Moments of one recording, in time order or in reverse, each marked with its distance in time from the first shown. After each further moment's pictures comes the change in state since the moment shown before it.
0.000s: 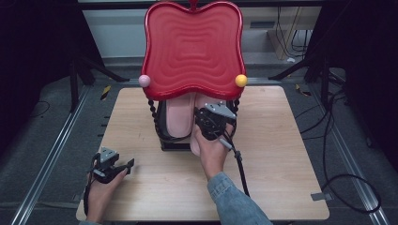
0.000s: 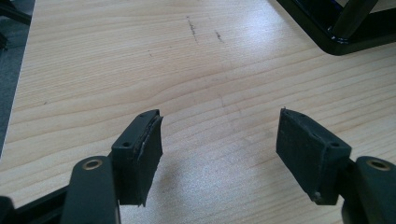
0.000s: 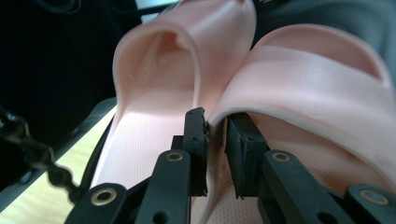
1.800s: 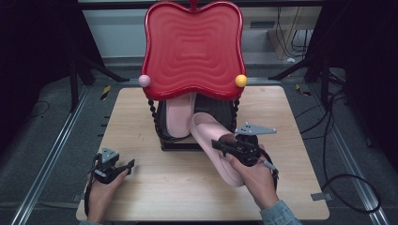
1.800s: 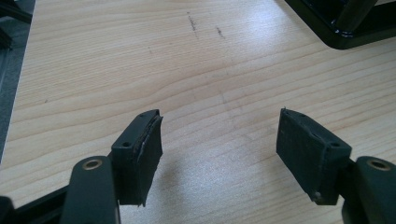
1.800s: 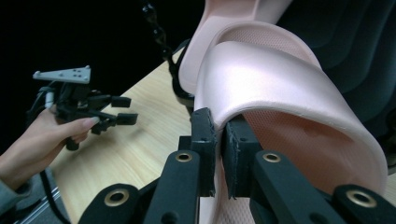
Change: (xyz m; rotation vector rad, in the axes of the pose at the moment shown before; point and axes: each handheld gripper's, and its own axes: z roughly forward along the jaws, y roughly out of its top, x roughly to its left) left arm -0.003 0.000 0.001 0.011 0.015 0.016; right arm -0.054 -0.012 -0.103 0.225 0.379 -0.063
